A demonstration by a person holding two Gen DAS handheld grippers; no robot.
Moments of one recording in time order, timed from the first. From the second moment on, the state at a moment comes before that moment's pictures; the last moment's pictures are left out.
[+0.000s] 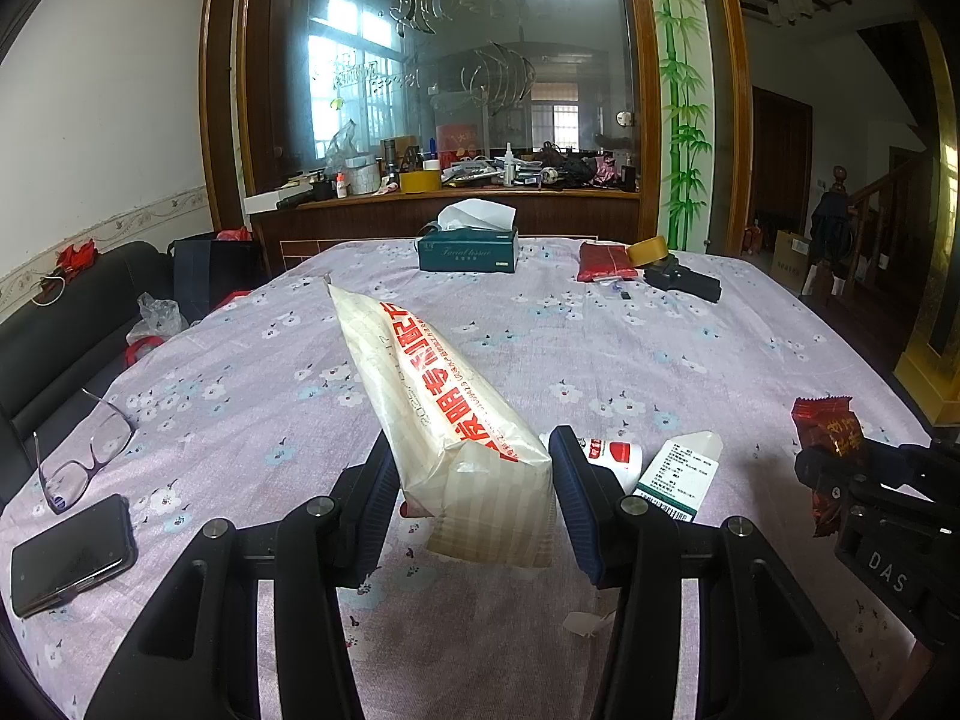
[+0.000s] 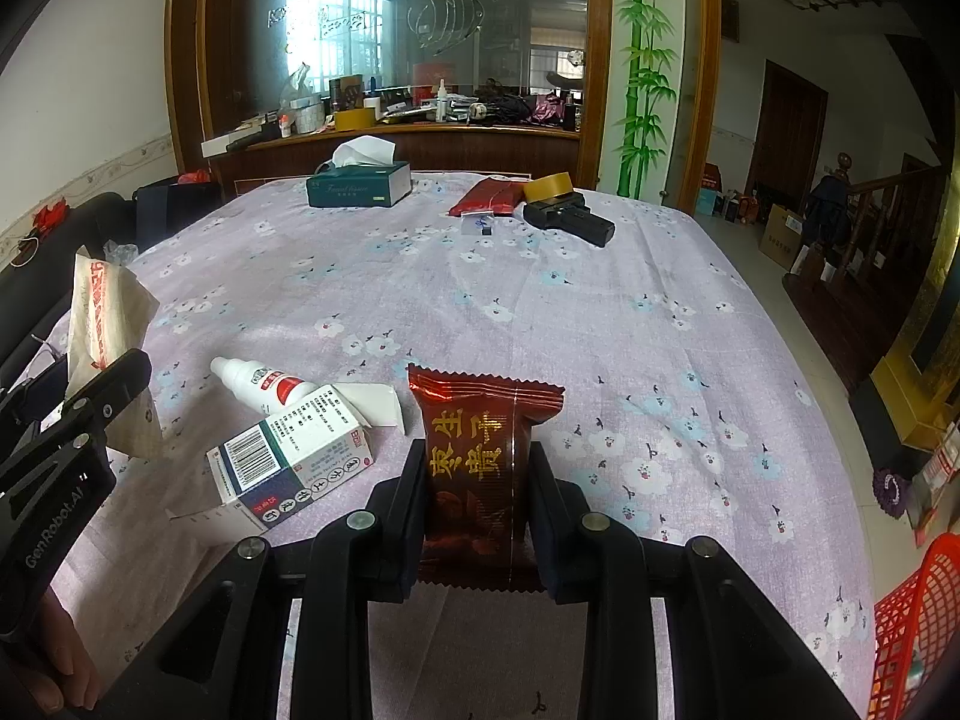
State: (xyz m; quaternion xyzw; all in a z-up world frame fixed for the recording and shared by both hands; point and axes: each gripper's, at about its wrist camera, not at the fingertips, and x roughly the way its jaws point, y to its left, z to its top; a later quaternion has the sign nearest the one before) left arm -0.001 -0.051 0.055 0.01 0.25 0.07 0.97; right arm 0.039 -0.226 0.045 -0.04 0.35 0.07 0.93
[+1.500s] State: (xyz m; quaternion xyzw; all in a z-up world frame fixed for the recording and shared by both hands) left arm -0.084 -0.152 0.083 0.03 0.26 -0.08 0.96; right arm -0.059 -0.318 0.067 0.08 0.32 0.06 0.94
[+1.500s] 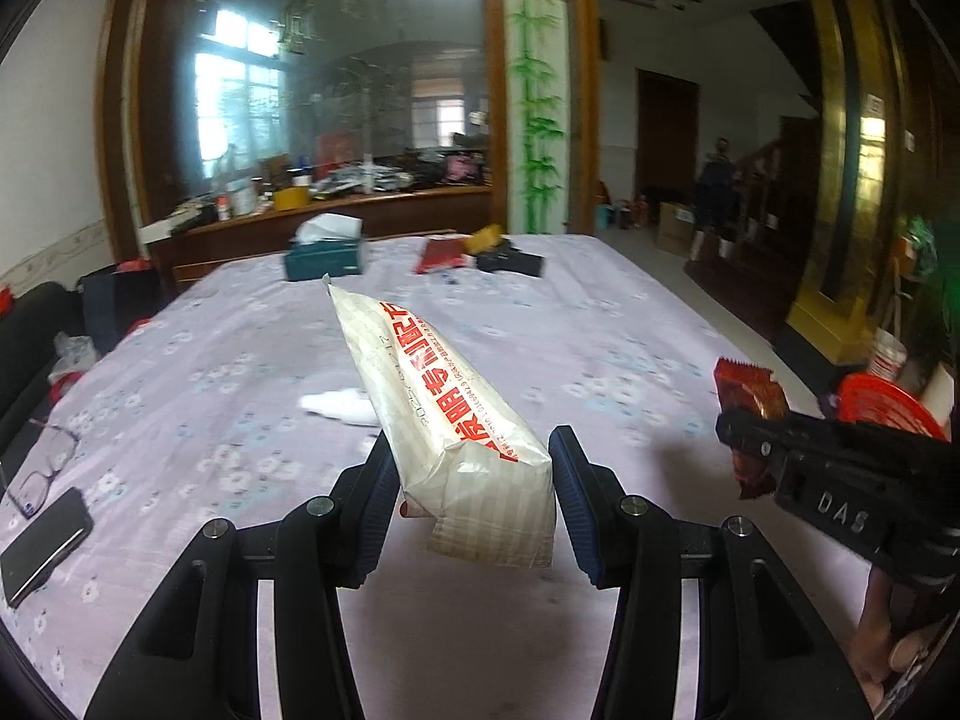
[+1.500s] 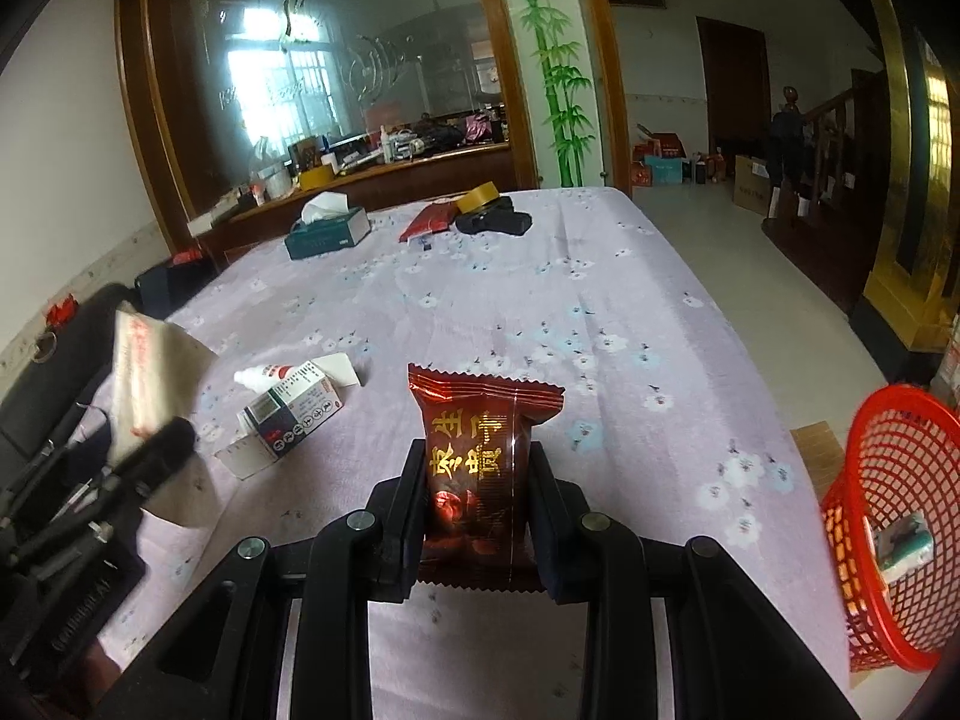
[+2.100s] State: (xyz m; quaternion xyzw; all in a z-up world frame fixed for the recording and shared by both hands) left arm -0.097 -0.334 0.110 0.07 0.31 -0.33 0.89; right arm -0.153 -0.518 0.097 0.20 0.26 -0.07 0.94
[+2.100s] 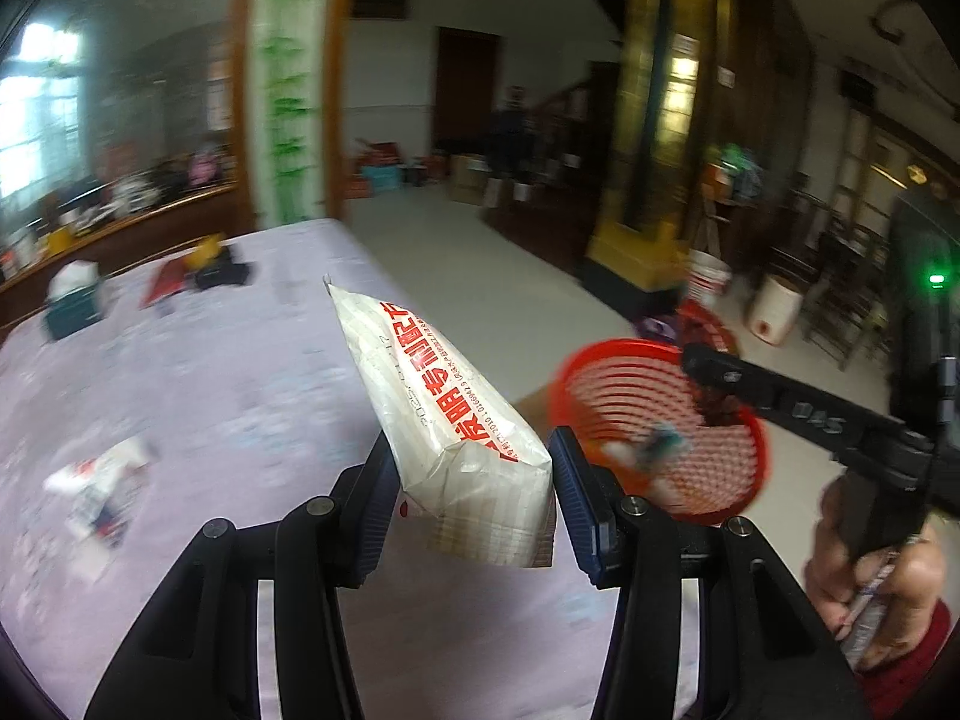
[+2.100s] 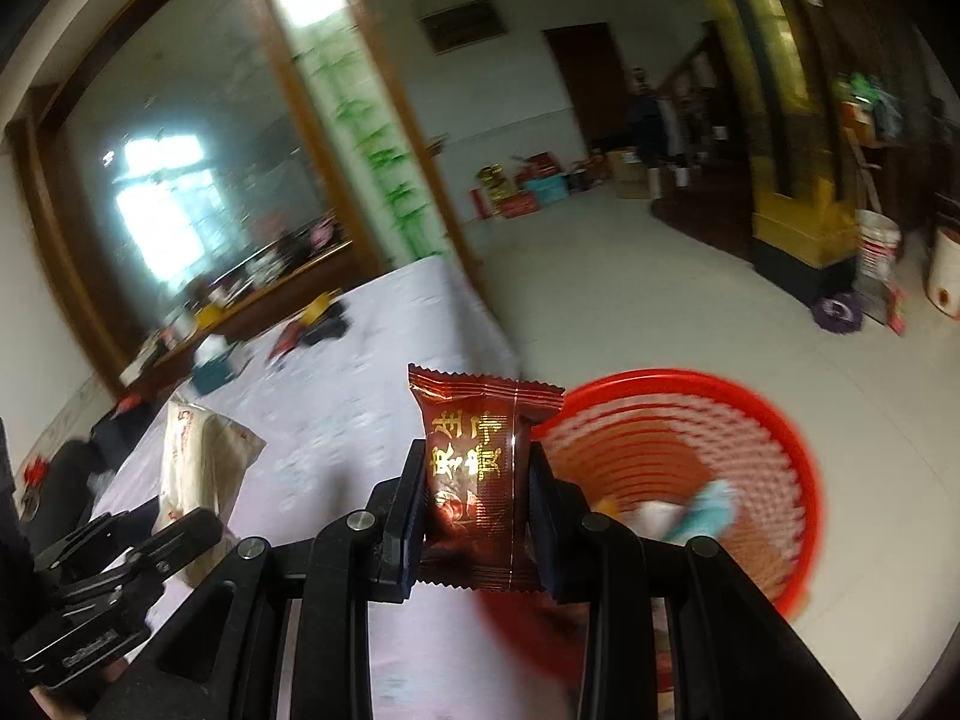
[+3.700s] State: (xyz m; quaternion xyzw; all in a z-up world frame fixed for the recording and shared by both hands) left arm 0.016 -0.083 0.068 -0.01 0.40 -0.11 0.91; right arm -0.070 -0.369 0.101 0.15 0.33 0.11 0.93
